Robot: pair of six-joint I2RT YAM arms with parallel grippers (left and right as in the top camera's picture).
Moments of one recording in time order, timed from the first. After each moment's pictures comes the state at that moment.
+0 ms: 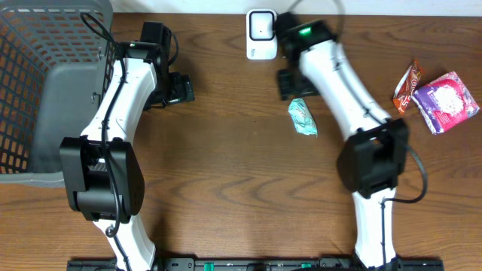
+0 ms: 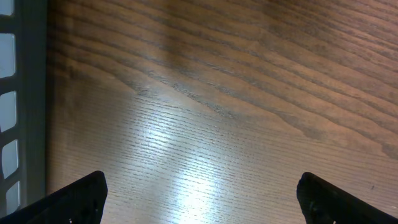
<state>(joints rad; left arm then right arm) -0.09 1.97 1.66 -1.09 -0.03 -0.33 0.36 2.27 2.17 -1.46 0.12 0.25</state>
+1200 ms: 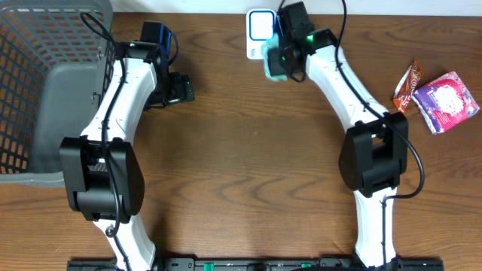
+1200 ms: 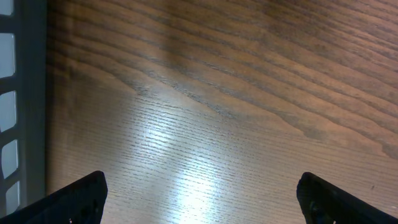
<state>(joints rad) -0.09 1.97 1.66 -1.09 -0.03 -0.33 0.36 2.27 2.03 -0.76 -0.02 0.23</state>
